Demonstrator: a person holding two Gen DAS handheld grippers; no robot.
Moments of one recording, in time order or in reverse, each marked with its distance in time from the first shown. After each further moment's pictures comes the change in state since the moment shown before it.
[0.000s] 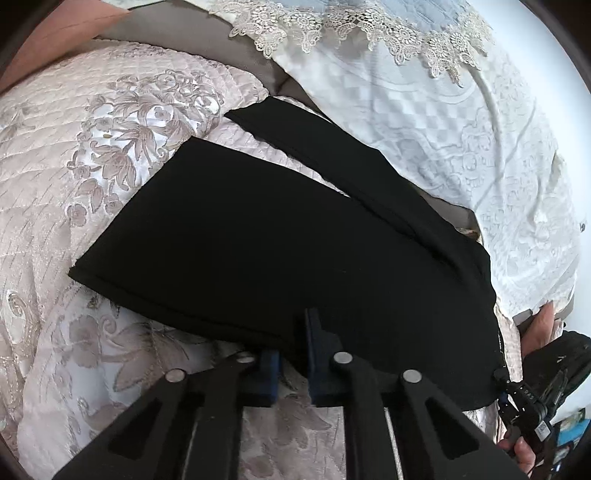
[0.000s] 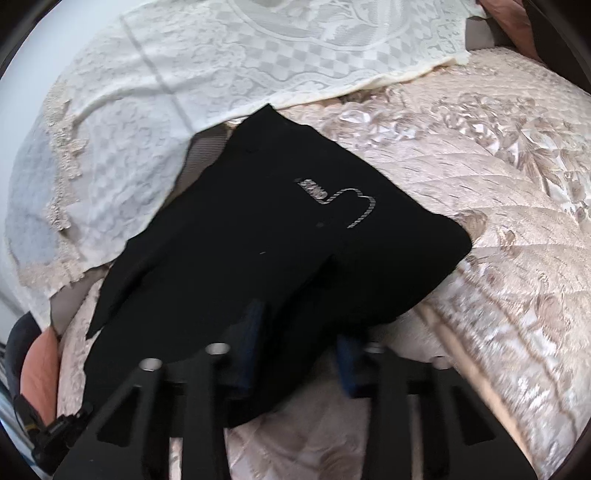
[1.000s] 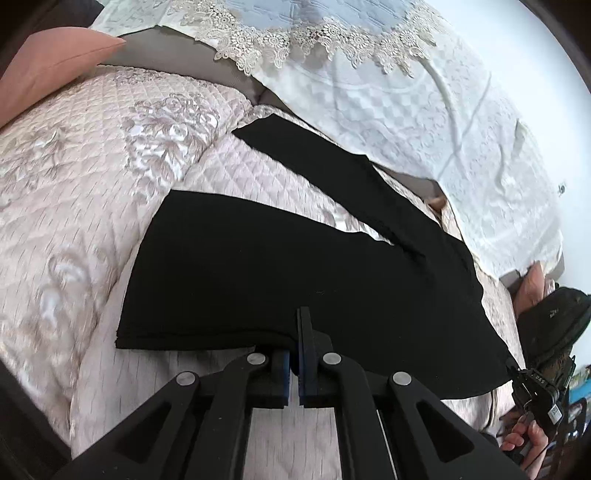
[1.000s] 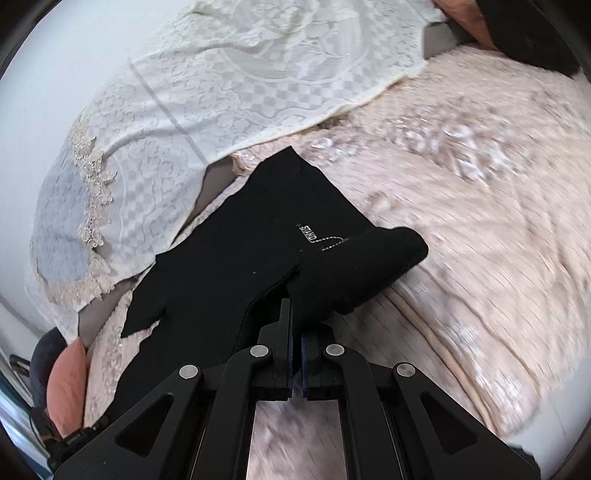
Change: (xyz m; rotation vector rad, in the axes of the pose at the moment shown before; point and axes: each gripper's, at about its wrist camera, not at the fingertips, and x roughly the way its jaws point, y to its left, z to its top) left arm -0.089 0.003 -0.050 0.116 0.016 -0.022; right arm -0.118 -0.019 -0.053 0.076 -0.076 0.018
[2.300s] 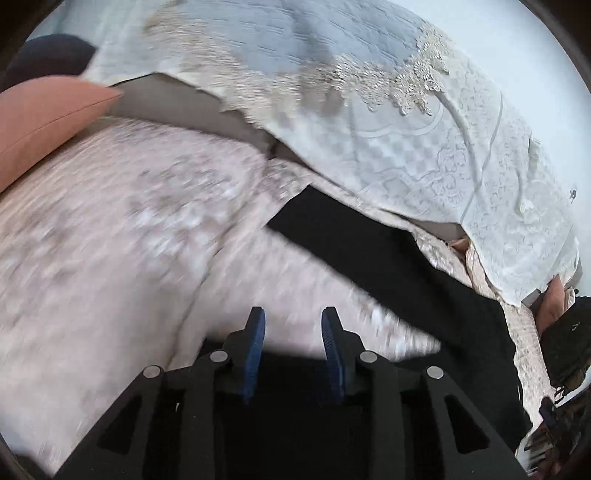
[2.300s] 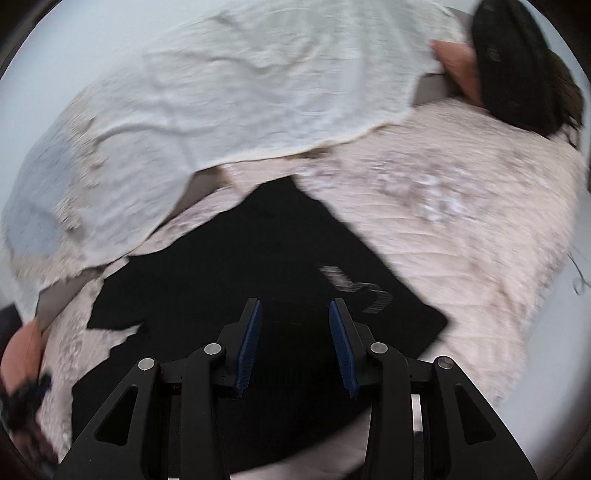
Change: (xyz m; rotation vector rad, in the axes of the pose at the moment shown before) left arm 0.034 0.011 0.087 0.064 -0.133 0.063; right arm -0.012 0.056 -0.007 -0.195 -0.083 -0.143
